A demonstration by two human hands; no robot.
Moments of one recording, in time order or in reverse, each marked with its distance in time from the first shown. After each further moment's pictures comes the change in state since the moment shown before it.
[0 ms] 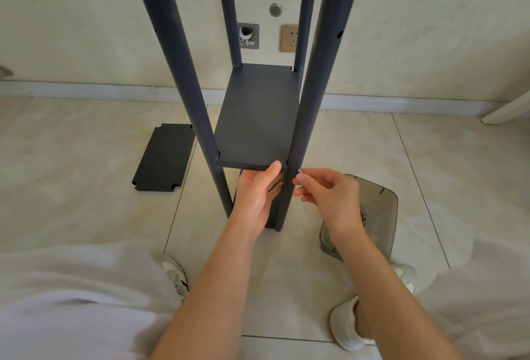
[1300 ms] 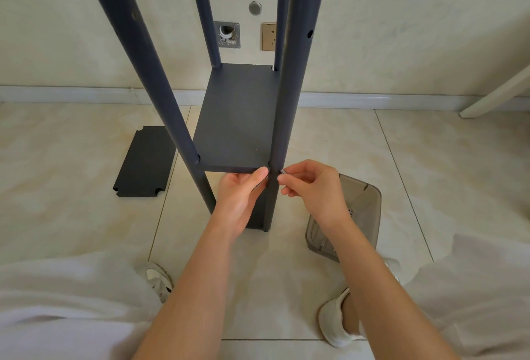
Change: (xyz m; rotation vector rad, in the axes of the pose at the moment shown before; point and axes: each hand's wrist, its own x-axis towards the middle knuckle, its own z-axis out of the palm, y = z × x) left_hand 0.012 -0.009 -0.006 -0.053 -0.129 0.056; right_hand 0.016 -0.004 -0.012 -0.120 -0.111 -0.040
